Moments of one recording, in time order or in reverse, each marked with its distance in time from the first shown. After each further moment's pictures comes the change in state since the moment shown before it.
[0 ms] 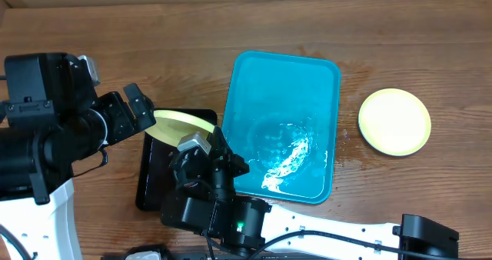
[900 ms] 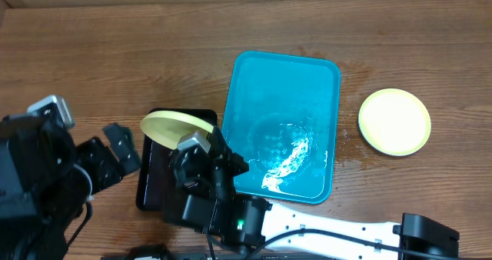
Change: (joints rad) left arm 0.000 -0.217 0.008 -0.049 -0.145 0.000; right arm -0.017 0.000 0.000 -0.006 -0.047 0.006
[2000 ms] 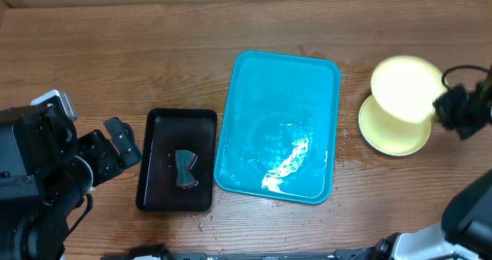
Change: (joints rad) left arm 0.000 0.034 0.001 -0.004 -0.009 0.000; right arm -1.846 0.043 0.110 -0.742 -1.391 0.319
